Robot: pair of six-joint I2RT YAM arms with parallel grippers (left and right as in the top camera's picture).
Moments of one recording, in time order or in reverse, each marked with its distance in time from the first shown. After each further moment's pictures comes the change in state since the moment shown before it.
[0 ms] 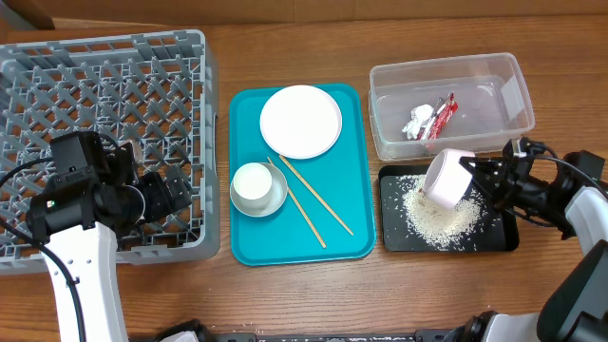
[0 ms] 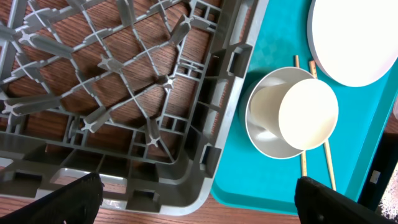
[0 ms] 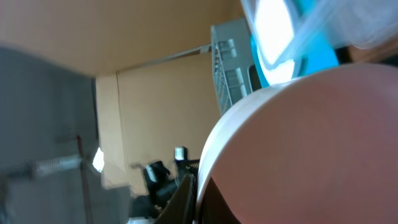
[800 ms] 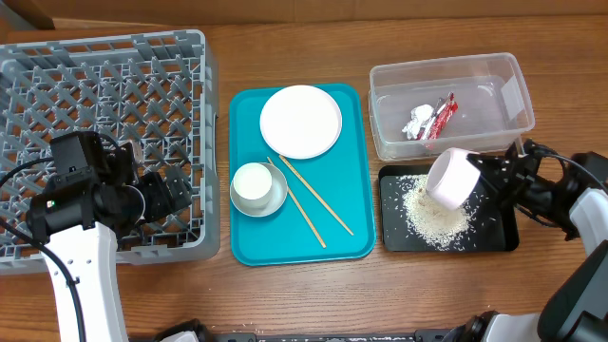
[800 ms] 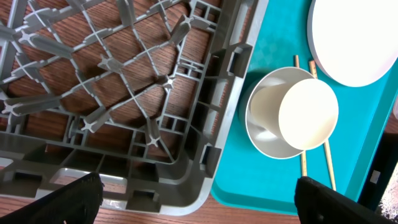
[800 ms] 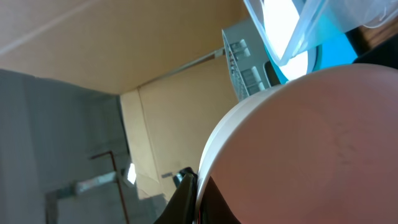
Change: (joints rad) left arm 0.000 0.000 0.000 0.000 0.000 0.000; right arm -0.043 0.000 0.002 0.028 -0.026 0.243
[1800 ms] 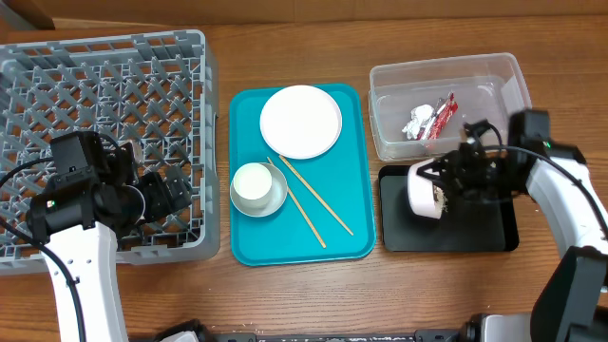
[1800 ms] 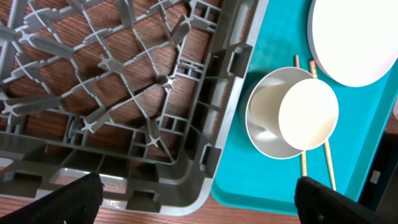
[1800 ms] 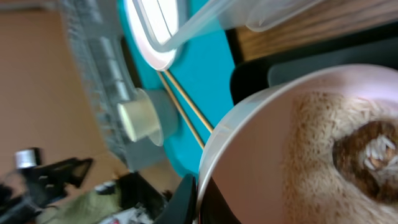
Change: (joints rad) left arm 0.000 0.000 0.000 0.000 0.000 0.000; right arm 0.349 0.000 0.134 -0.065 0.589 -0.149
